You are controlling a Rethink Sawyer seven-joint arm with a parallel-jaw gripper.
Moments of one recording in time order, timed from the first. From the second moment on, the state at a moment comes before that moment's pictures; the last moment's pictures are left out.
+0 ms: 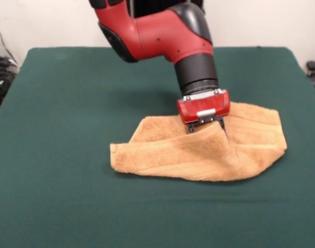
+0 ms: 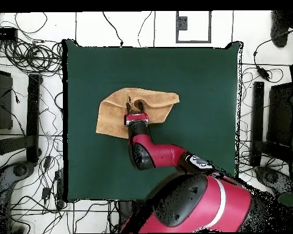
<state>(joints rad) -0.43 -0.19 0.29 1.74 -0.43 -0.76 1.71</state>
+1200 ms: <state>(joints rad) -0.39 -0.15 0.37 1.67 -0.26 -0.76 1.71</state>
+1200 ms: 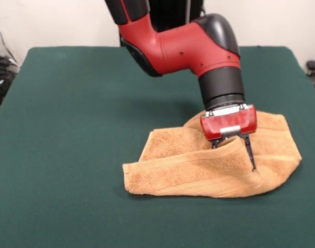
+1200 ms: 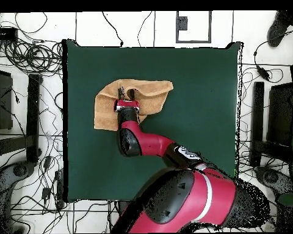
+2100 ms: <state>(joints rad) -0.34 -0.31 0.43 1.74 0.00 -0.67 1.71</state>
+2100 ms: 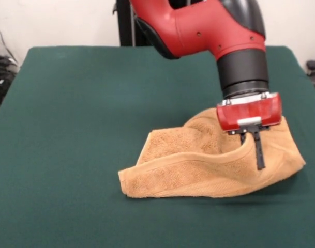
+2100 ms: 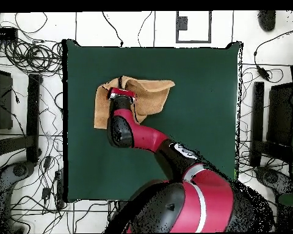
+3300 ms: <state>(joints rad) -0.34 -0.35 0.45 1.75 0.05 -0.64 1.71</state>
